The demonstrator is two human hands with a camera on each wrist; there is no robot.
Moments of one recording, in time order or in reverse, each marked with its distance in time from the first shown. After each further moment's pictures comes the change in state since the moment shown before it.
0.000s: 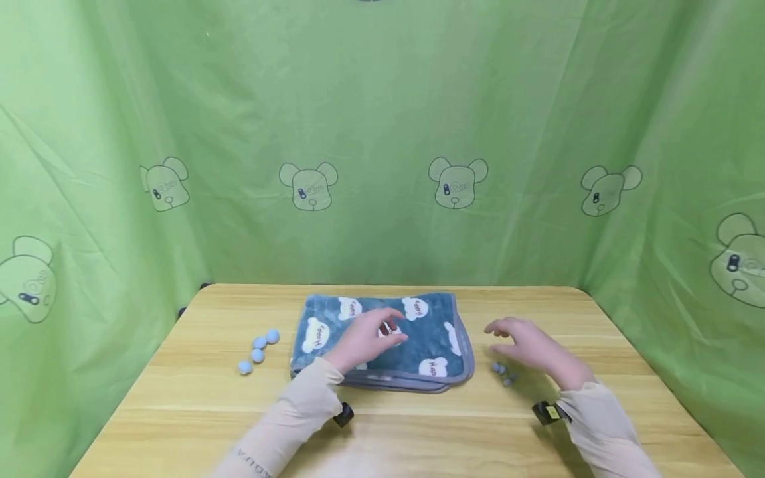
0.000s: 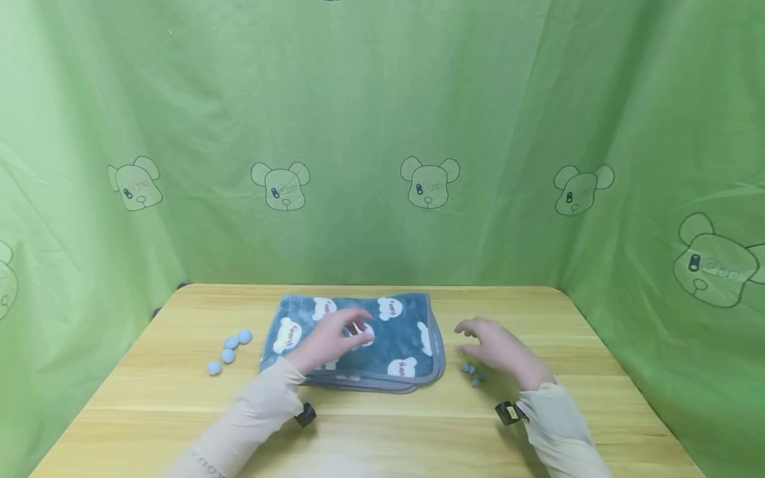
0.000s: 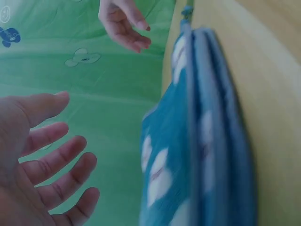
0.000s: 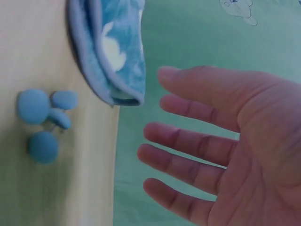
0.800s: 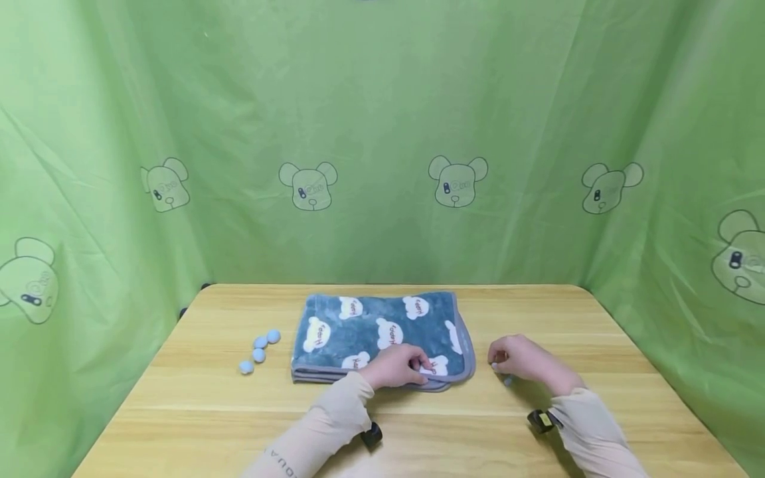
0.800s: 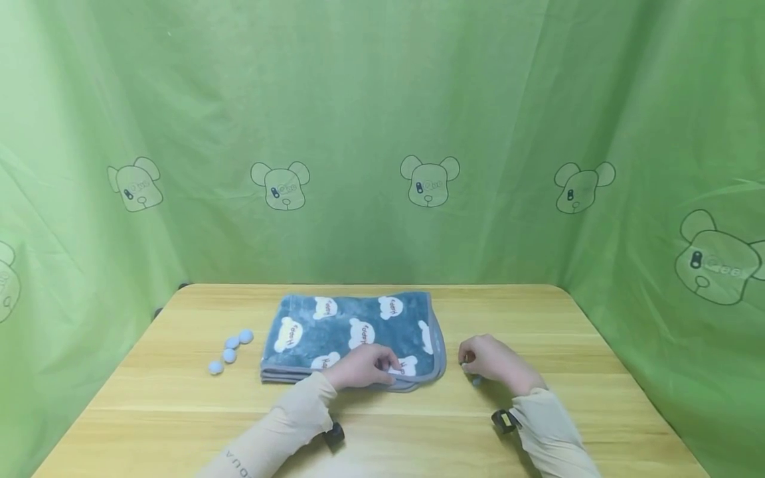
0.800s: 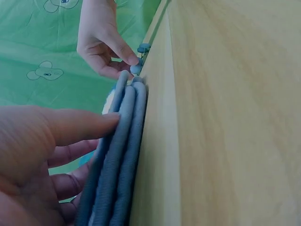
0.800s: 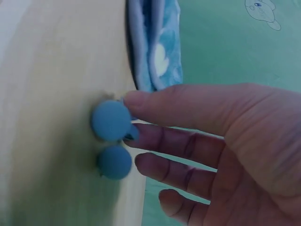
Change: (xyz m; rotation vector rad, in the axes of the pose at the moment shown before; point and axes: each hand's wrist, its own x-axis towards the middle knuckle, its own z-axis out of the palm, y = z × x) left_hand 0.003 0.004 0.067 0.027 -0.266 -0.096; right_hand -0.008 0.012 0.031 0.079 -0.190 0.056
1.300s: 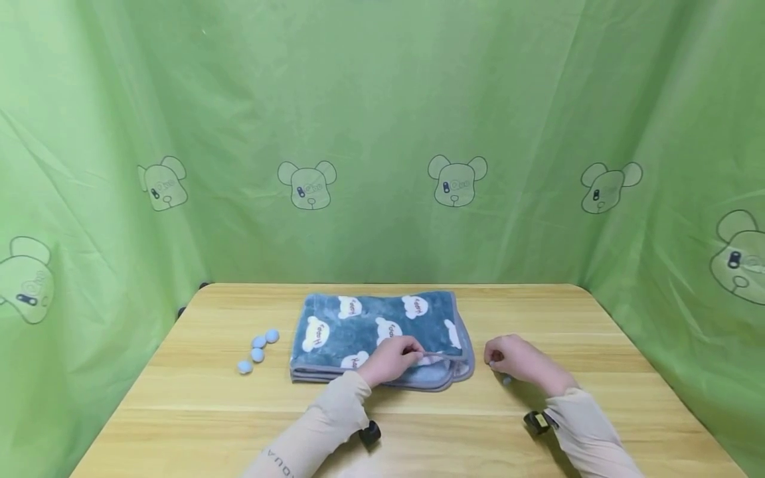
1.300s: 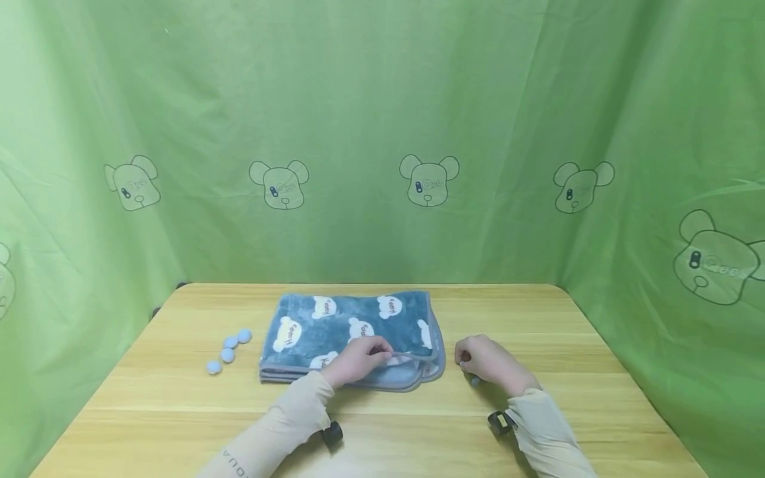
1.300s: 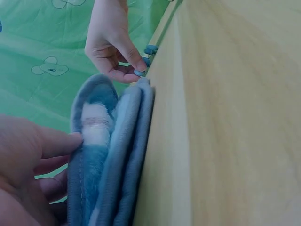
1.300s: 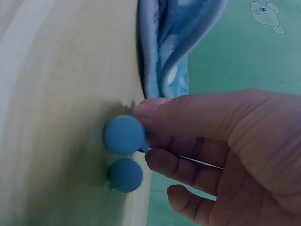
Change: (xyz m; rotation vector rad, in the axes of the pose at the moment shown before) left_hand -0.001 -0.005 -0.002 -0.164 0.147 -0.024; right_hand 0.006 0.000 0.010 -0.019 0.056 -0.011
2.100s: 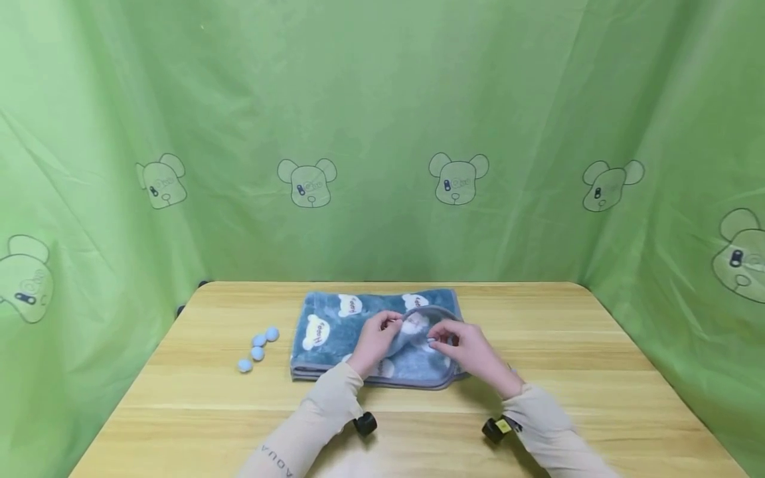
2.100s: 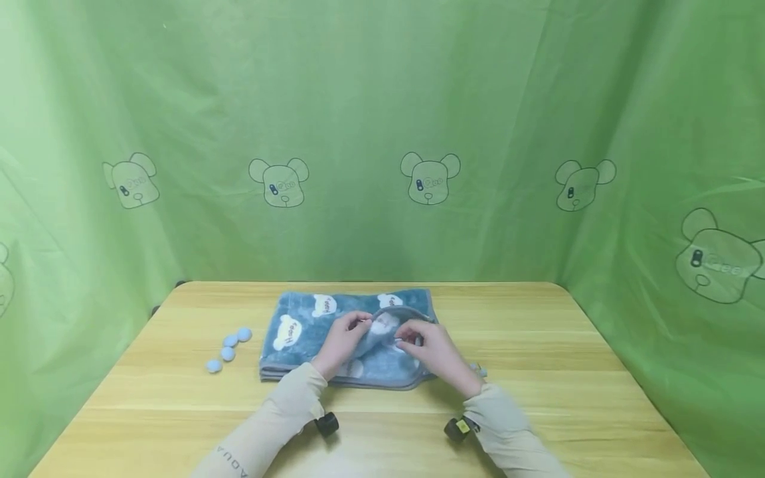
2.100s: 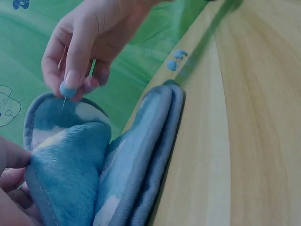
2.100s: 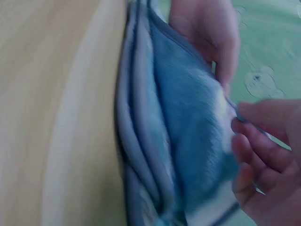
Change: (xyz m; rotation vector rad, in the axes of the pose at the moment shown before) left_hand 0.011 -0.015 -0.015 -0.428 0.383 -0.141; right_hand 0.041 -0.083 0.022 0.368 0.350 -0.088
